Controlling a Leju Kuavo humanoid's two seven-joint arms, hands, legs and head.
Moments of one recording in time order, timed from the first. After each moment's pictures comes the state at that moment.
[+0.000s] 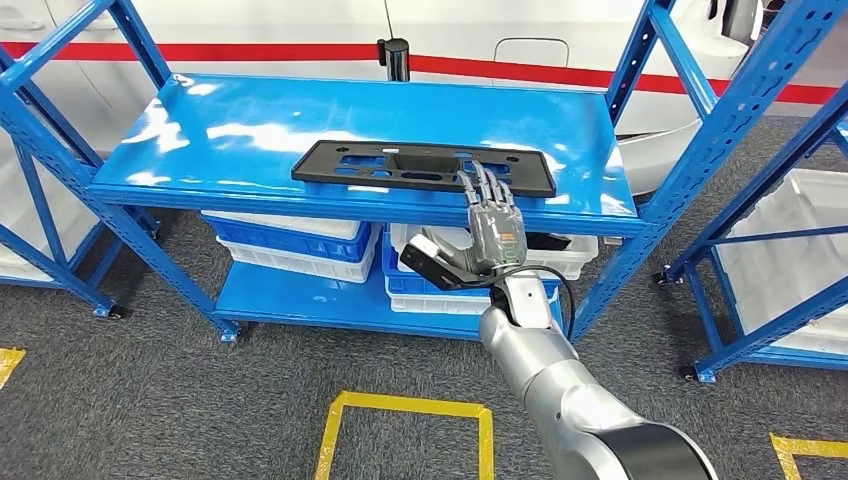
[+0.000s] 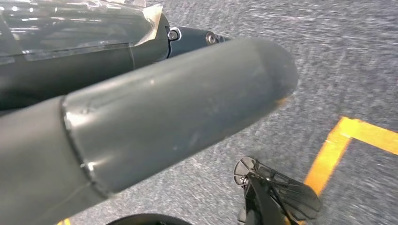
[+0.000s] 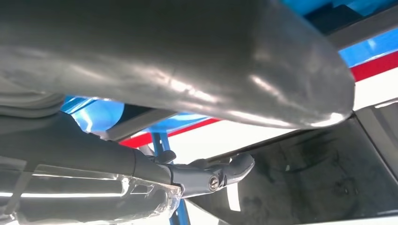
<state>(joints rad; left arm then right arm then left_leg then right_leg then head) -0.04 -0.13 0.19 -0.18 -0.01 0.46 -0.05 -0.81 0.27 -0.25 -0.40 1.40 -0.70 -0.27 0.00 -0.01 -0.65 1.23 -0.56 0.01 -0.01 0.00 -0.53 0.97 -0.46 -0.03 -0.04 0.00</state>
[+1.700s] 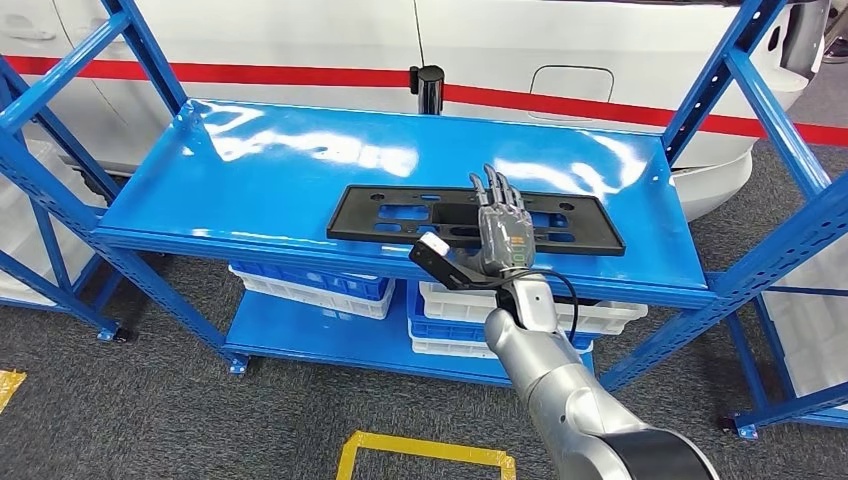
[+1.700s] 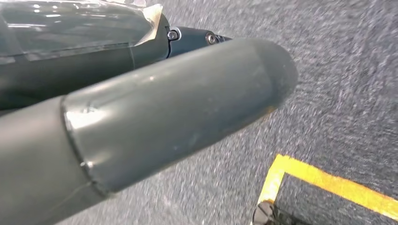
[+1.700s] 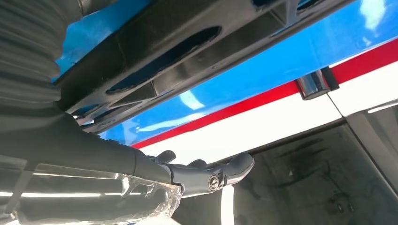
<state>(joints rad) -0.05 -0.08 0.17 -0.19 -0.17 0.49 -0.01 -0.80 0.27 -0.29 -0.42 1.38 -0.70 -0.28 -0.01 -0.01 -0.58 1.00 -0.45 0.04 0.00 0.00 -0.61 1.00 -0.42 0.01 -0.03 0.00</state>
